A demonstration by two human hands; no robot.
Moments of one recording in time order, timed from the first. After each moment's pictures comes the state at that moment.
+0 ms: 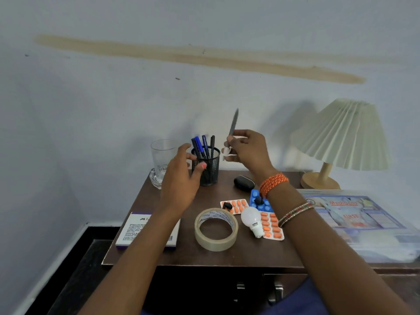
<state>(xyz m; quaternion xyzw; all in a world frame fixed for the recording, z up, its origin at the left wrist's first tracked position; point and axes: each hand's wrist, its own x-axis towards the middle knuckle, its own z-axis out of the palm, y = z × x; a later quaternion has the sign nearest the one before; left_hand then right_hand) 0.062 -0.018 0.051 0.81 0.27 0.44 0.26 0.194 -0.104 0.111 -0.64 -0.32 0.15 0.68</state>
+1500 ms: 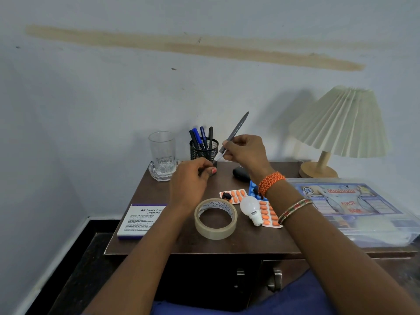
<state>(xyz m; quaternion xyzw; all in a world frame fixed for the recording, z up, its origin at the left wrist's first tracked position) 0.070 -0.031 0.035 0.86 0.26 0.37 0.24 0.193 -0.108 0.084 -0.69 -0.30 0.13 0.64</state>
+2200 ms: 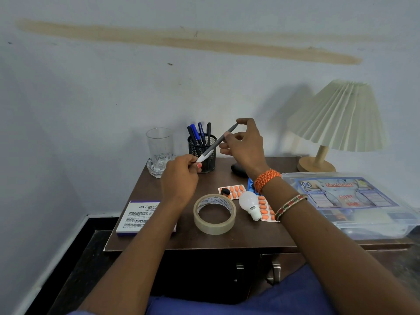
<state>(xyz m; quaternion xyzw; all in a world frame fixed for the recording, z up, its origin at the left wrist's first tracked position) 0.064 -0.026 0.034 0.82 0.34 0.38 0.26 0.184 -0.111 0.087 -0.66 -0.33 0.08 0.67</state>
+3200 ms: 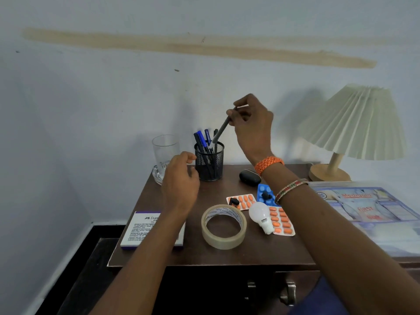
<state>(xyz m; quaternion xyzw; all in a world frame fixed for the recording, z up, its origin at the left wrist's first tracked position) 0.063 -0.012 0.035 0.79 0.33 0.46 0.24 0.210 -0.071 0.117 -0.61 -0.40 -0.12 0.67</state>
